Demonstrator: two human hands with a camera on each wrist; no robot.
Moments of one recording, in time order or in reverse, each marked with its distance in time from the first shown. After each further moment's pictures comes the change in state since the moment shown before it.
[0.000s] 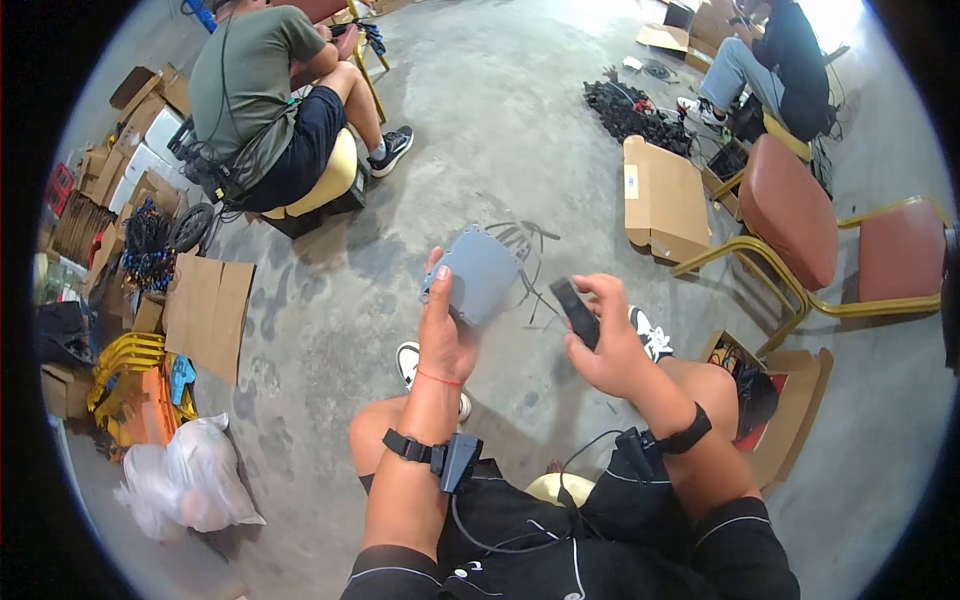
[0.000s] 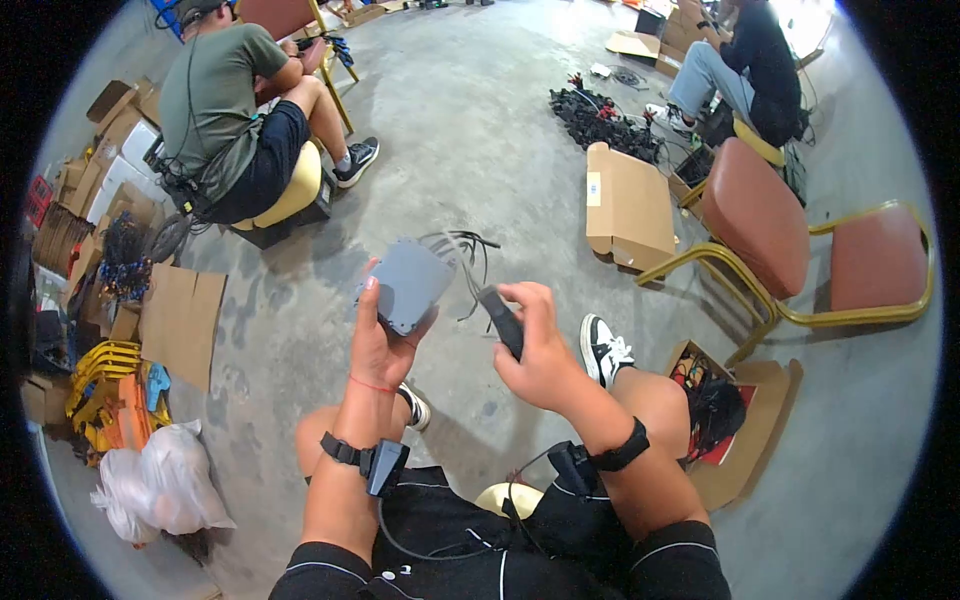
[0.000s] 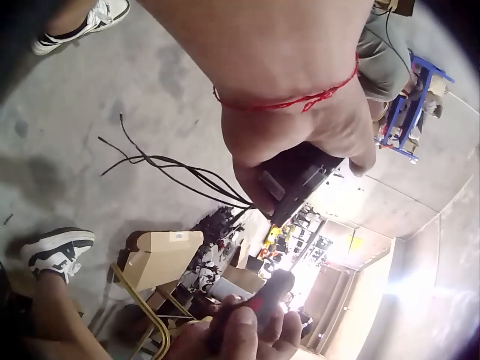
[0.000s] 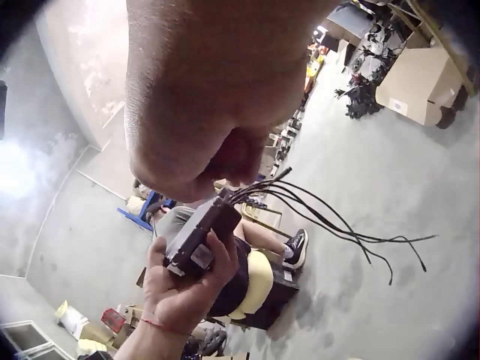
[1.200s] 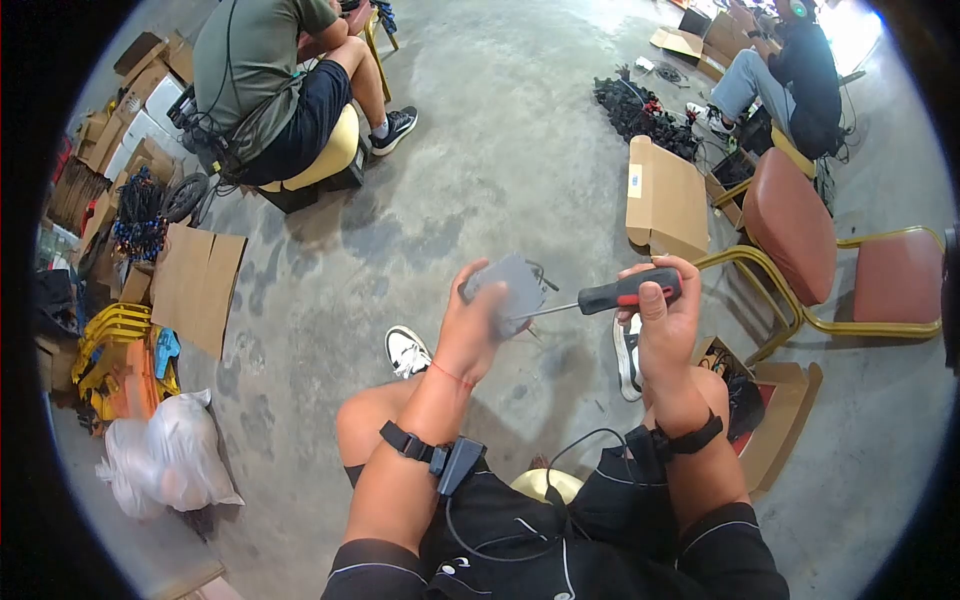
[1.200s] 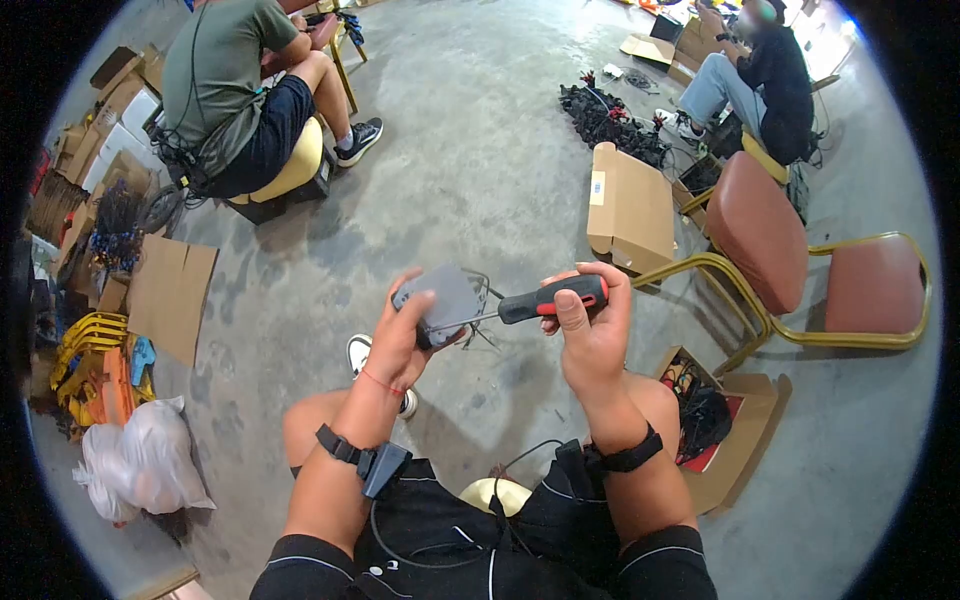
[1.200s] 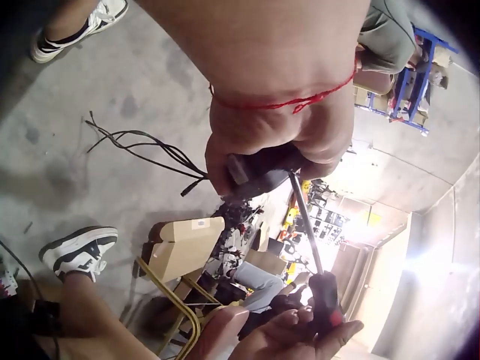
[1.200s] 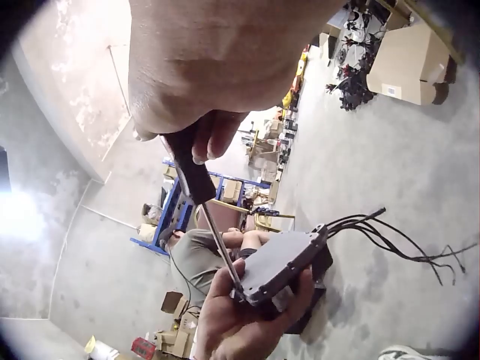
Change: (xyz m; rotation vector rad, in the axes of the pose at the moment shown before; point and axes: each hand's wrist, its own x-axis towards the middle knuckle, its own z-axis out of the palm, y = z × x) left_hand -0.007 -0.019 0.003 0.104 -0.042 -0.267; right_hand 0.008 -0.007 -0.030 0.554 0.381 0.093
